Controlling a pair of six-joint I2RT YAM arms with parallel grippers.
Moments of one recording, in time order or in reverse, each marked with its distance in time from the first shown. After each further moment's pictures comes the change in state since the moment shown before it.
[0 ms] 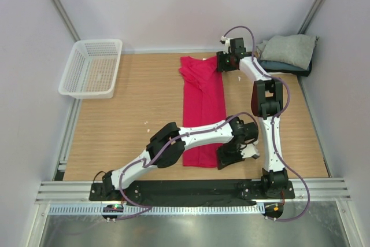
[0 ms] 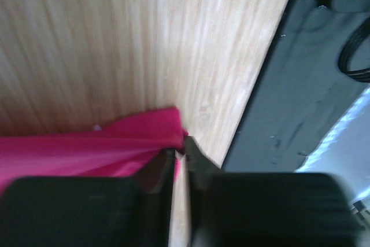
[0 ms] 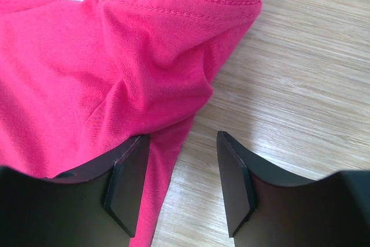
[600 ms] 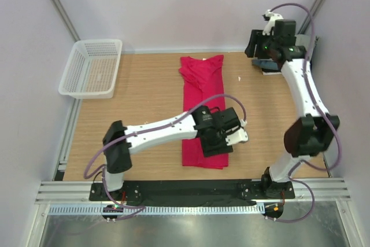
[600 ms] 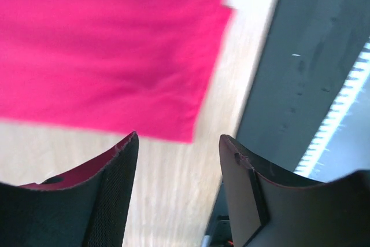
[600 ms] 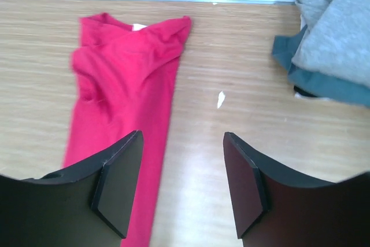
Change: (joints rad) left arm 0.007 -0.521 -0.385 0.129 -0.237 0.000; right arm -0.113 -0.743 -0.402 -0.105 0.033 0.086
